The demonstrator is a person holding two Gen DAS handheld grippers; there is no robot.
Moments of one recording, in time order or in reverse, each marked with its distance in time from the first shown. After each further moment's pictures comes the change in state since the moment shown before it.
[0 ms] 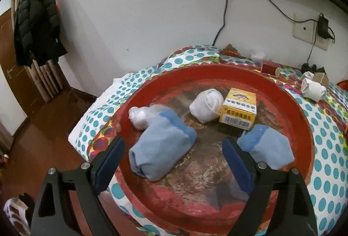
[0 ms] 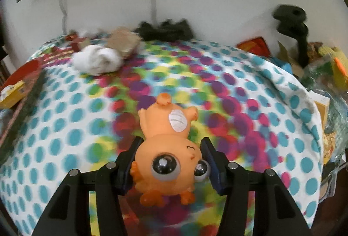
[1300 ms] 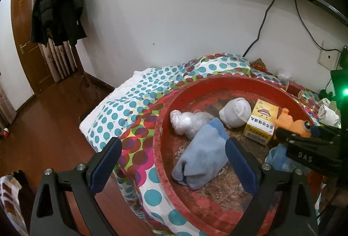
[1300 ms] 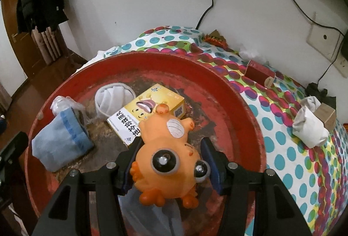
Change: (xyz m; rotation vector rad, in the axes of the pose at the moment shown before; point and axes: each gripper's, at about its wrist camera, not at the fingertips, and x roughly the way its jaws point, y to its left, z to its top) left arm 0.004 0.059 0.006 -0.152 0.006 0.047; right arm 0.010 0.316 0.051 -0.292 0.006 0.272
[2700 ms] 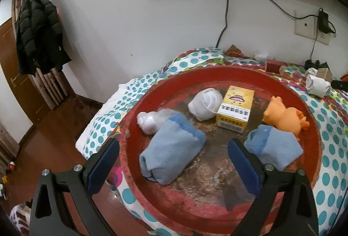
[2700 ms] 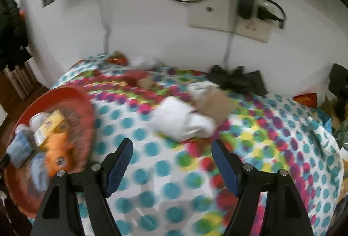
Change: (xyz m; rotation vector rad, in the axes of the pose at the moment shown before) left arm -0.007 -0.056 -0.015 0.205 -0.038 -0.024; right arm -0.061 -0.212 -0.033 0.218 -0.092 -0.159
